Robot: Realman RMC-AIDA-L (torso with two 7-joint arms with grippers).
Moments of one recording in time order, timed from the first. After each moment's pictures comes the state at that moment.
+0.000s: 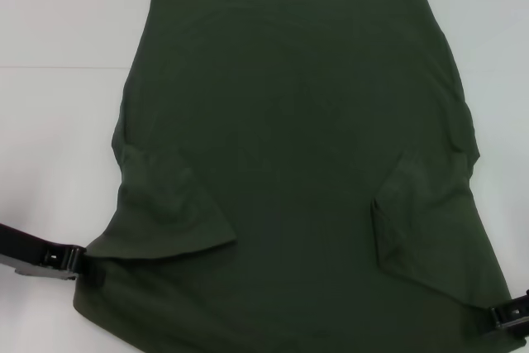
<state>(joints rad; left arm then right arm) -0.62 -2.06 0.58 0.92 2.75 1.64 -2.40 0.57 2.01 -0.67 -0.87 -2.66 -1.76 2.47</state>
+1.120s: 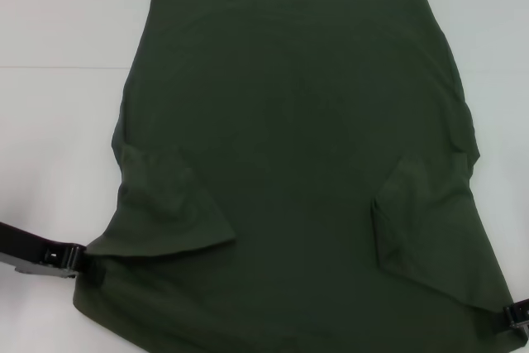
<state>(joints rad) -0.62 -2.06 0.58 0.92 2.75 1.63 -2.39 0.55 1.99 -0.68 -0.87 -2.67 -1.75 2.47</state>
